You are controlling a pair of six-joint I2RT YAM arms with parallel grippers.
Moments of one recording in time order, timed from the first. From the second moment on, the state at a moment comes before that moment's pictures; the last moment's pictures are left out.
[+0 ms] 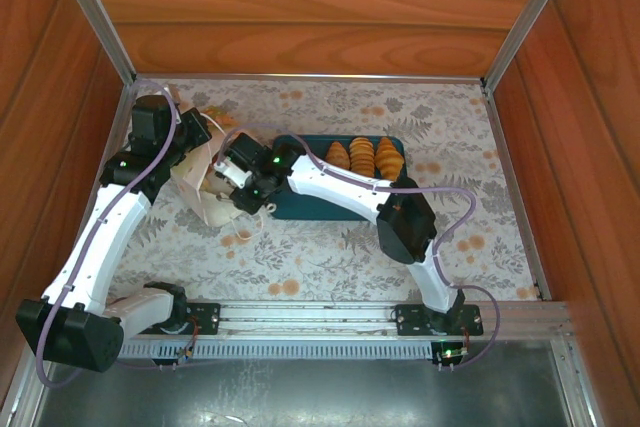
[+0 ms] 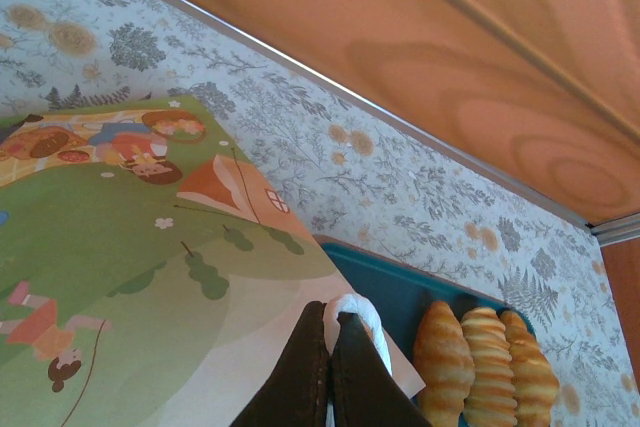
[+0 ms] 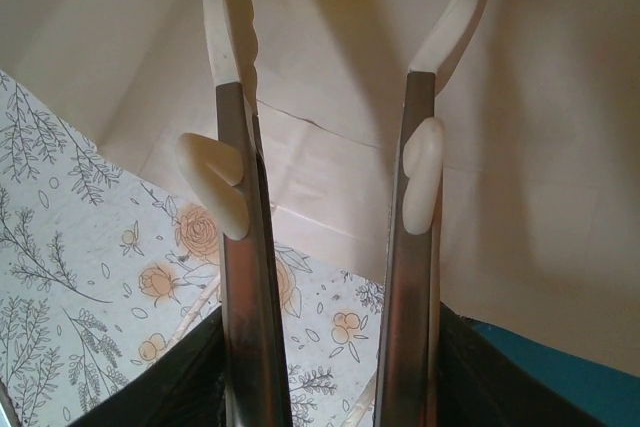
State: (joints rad) left arm -0.21 1.11 1.11 -0.50 0.03 -0.66; right arm 1.08 2.13 1.91 -0.84 -0.12 -0.03
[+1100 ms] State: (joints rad) left arm -0.21 1.08 1.11 -0.50 0.00 -0.66; right arm 1.07 1.99 1.75 -0.80 -0.03 0.16
